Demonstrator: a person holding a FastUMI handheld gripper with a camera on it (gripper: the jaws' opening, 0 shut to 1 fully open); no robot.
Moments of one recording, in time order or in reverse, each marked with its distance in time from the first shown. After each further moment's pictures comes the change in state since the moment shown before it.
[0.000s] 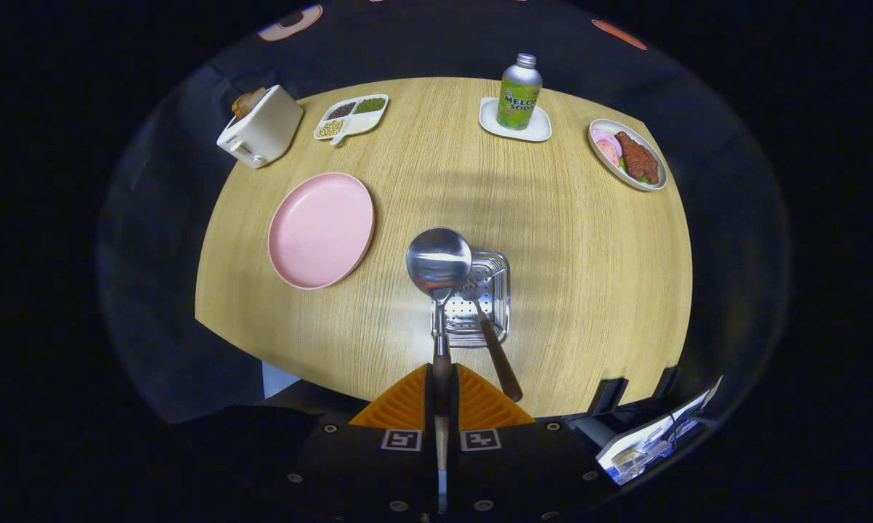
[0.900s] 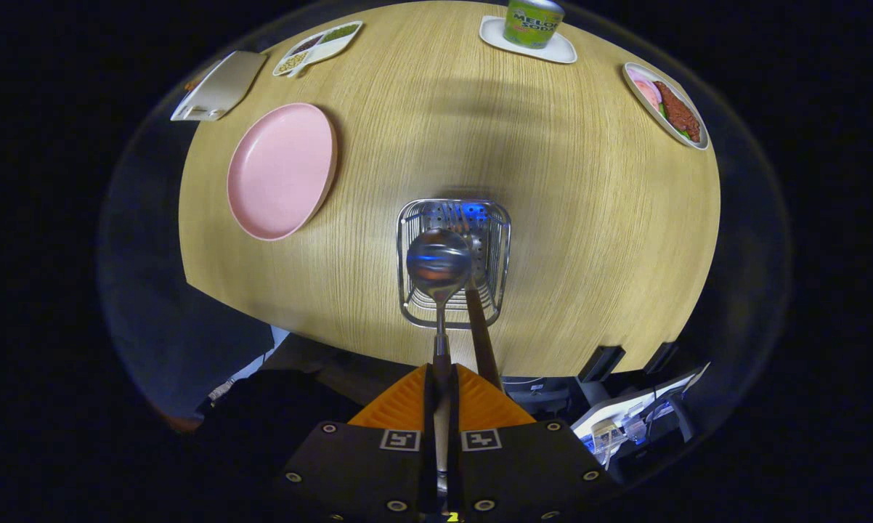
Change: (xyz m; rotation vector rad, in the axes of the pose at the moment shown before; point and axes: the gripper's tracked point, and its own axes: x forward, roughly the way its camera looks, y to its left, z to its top) arm 0.031 -0.013 -0.007 0.018 0.434 0.023
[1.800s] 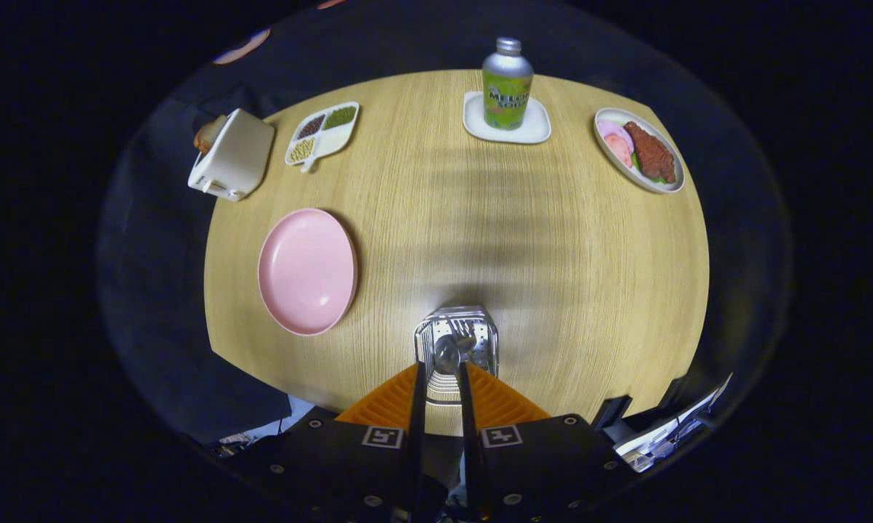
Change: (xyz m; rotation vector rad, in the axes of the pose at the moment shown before) arm -0.060 0.009 0.079 0.051 -0.510 0.065
